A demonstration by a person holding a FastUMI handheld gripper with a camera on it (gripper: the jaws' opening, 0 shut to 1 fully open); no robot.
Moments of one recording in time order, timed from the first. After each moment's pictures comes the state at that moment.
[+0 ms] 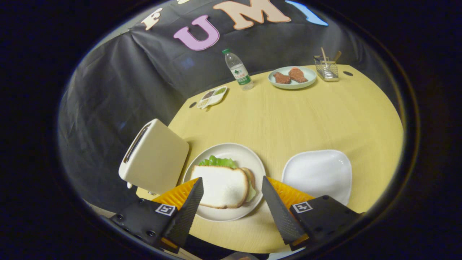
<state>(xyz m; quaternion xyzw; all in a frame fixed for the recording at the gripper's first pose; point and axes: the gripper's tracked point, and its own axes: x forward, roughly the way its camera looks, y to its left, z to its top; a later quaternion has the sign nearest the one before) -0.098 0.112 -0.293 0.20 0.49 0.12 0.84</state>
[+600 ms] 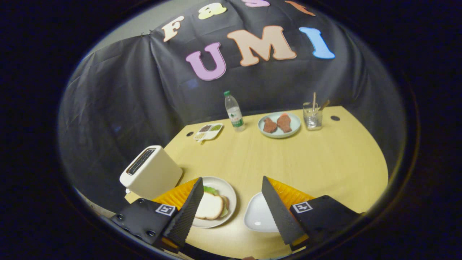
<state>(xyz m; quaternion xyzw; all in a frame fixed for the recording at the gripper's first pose) -0.057 0.032 -0.198 0.13 0.36 0.10 0.92</state>
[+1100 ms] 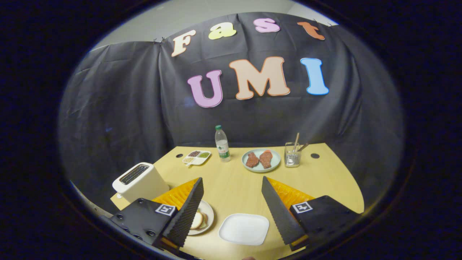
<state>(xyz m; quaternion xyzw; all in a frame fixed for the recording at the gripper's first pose) -0.033 -0.024 -0.121 0.08 0.26 0.07 0.96</state>
